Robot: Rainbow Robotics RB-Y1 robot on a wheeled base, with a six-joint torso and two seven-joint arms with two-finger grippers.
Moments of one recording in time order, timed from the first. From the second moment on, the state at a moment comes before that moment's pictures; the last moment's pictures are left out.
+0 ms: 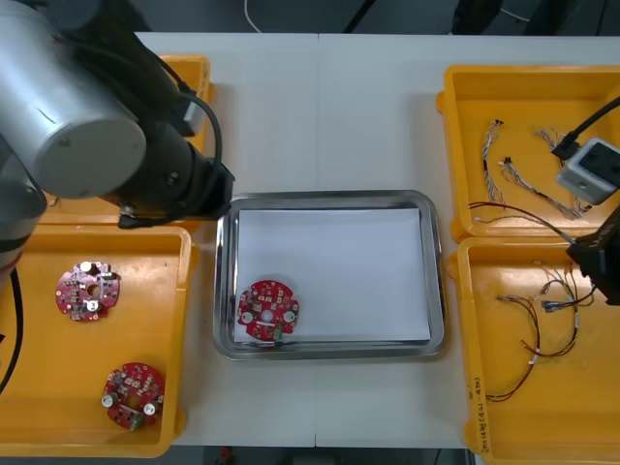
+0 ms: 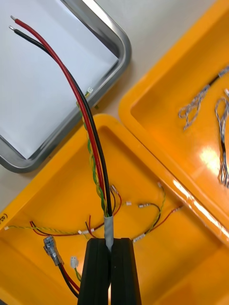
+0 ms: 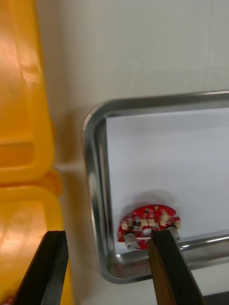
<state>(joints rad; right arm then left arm) -0.25 -0.87 -0.22 -2.51 -1.07 1.92 1.64 -0.68 0.60 -0.27 -2.11 0.72 1.91 -0.80</state>
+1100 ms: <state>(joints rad) -0.68 -0.76 0.48 -2.39 -0.85 1.92 1.82 -0.68 0.67 0.14 -1.58 0.51 1.86 -1.40</state>
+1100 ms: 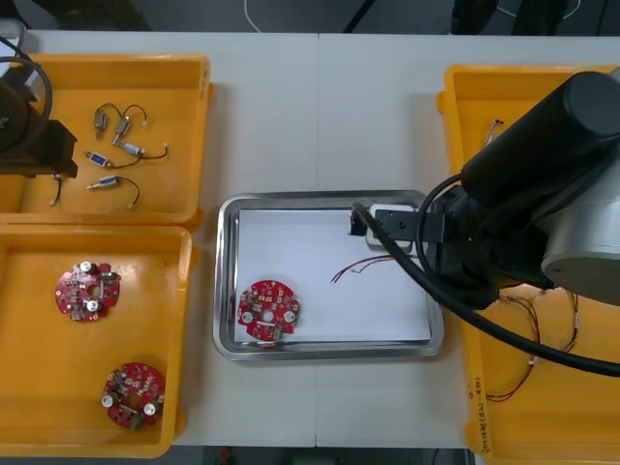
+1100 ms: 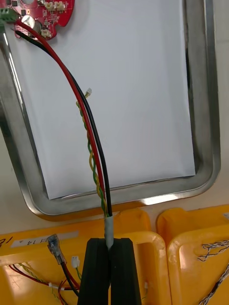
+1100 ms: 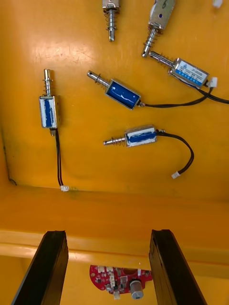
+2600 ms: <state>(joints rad) -0.69 -0.65 0.78 -1.97 -0.68 1.63 1.94 -0.80 0.67 0.12 -1.05 0.43 1.34 -1.55</state>
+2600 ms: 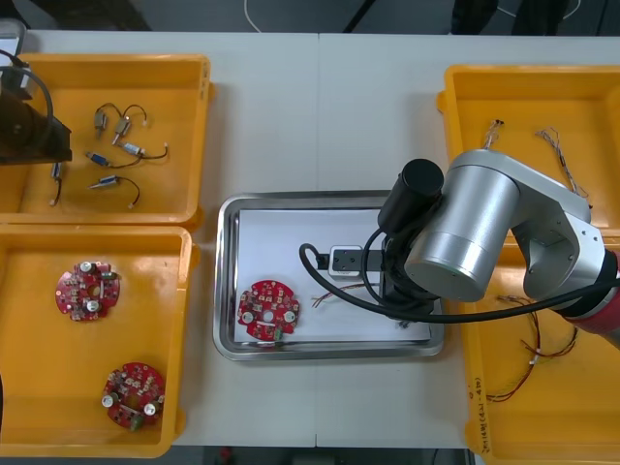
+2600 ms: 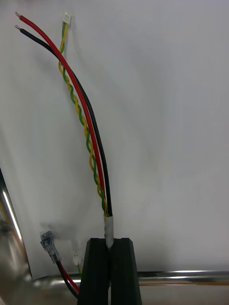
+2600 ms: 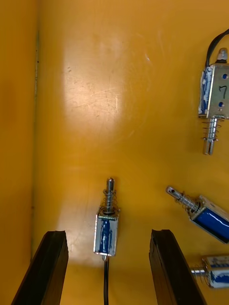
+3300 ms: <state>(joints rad) -0.69 -0.65 0.80 -1.97 -0.68 1.64 1.94 -0.80 0.67 0.06 -0.93 0.47 1.24 -1.55</state>
